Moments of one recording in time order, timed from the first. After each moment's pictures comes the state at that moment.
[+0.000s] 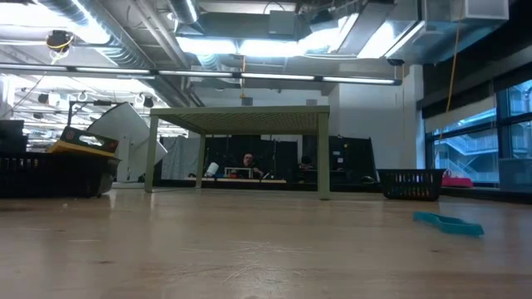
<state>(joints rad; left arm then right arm) -0.56 1.65 1.27 0.01 -0.57 0.27 0.51 1.51 1.00 0.02 0.27 -0.46</state>
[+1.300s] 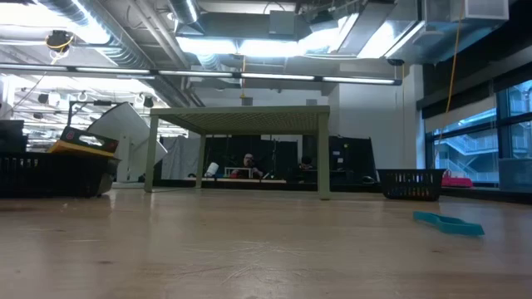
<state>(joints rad) -0.49 1.66 1.27 -0.05 -0.48 0.06 0.50 1.51 1.00 0.07 0.32 -0.38</state>
